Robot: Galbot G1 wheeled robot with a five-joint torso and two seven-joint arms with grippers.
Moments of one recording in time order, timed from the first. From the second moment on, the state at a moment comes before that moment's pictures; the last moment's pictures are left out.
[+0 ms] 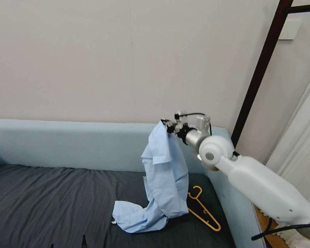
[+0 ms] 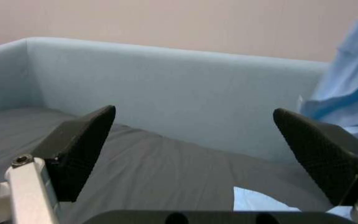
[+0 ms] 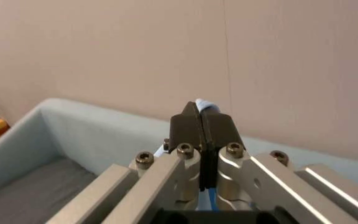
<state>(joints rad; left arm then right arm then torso) 1.92 -1.46 -0.52 -1.92 -0.10 -0.67 -0.32 -0.05 0.97 -0.38 1.72 1.32 -0.32 0.35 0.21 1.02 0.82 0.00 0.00</state>
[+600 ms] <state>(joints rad) 1.92 -1.47 -0.53 -1.93 -0.11 -0.67 -0.32 0.27 1.09 -0.49 1.67 1.44 -0.30 0.42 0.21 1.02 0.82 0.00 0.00</state>
